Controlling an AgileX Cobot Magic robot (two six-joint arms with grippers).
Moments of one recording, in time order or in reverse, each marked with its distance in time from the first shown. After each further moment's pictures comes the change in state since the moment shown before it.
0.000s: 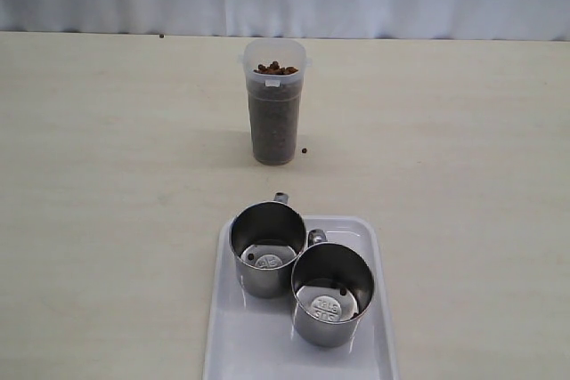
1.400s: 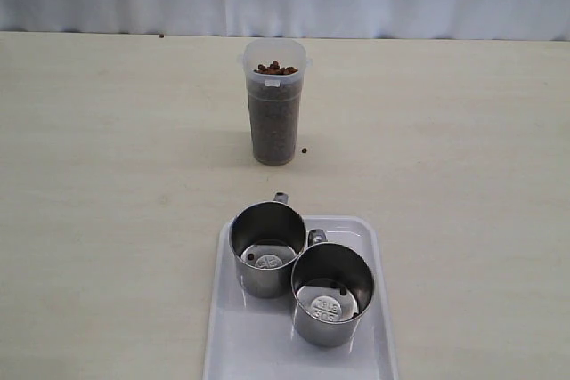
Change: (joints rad) left arm -0.094 0.000 0.000 0.000 0.000 0.013; right arm 0.000 0.000 0.000 0.000 0.000 0.000
